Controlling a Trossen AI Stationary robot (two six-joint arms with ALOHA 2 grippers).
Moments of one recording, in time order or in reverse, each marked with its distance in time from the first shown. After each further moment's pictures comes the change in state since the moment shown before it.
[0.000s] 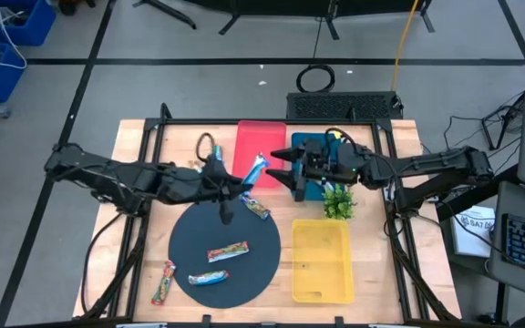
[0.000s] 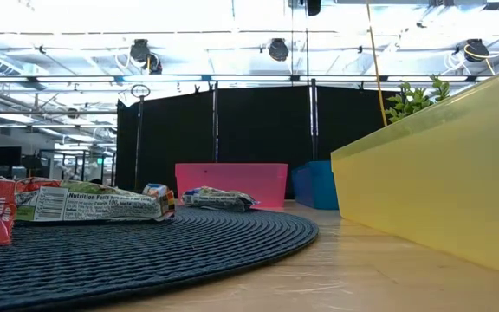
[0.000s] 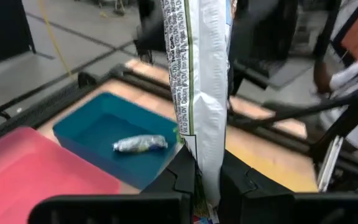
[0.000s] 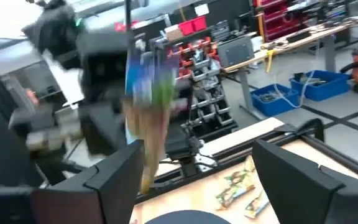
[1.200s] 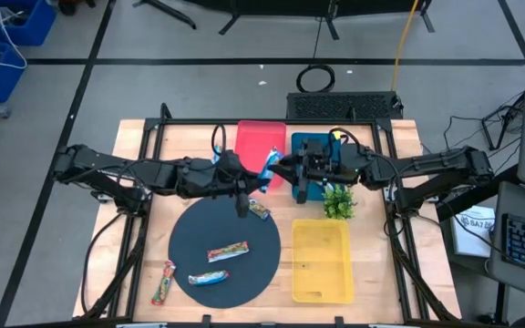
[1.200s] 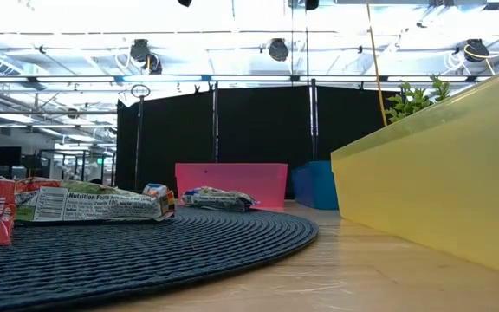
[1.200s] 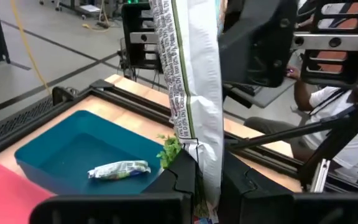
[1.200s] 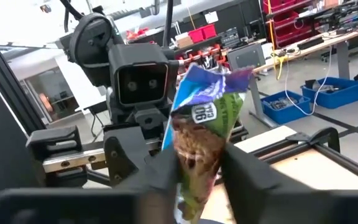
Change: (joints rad) left arm 0.095 0.100 0.000 0.219 0.124 0.045; right arm -0.002 0.000 0.002 0.030 -0.030 -0.005
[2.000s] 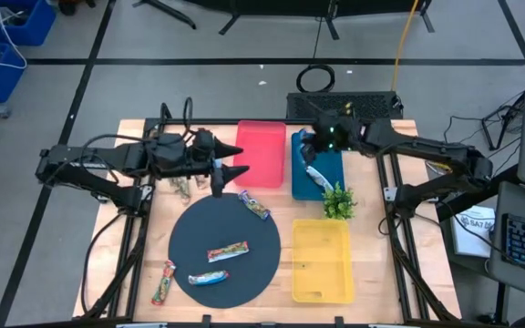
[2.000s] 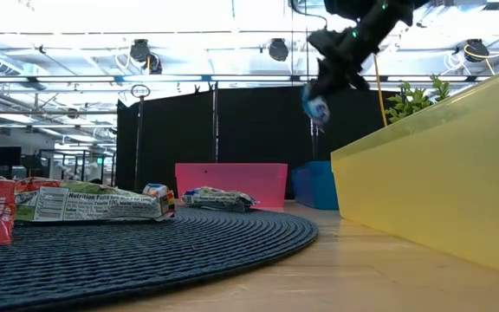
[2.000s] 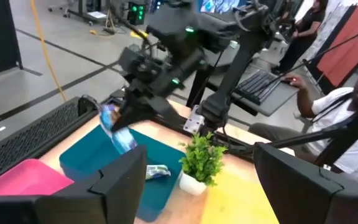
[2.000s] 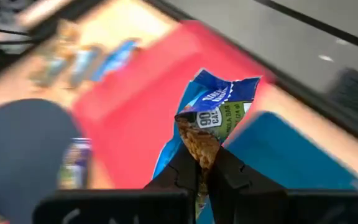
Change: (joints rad) left arm 0.110 -0.196 0.002 -0.184 0.093 0.029; right arm -0.451 0.003 0.000 -0.788 -0.056 0.008
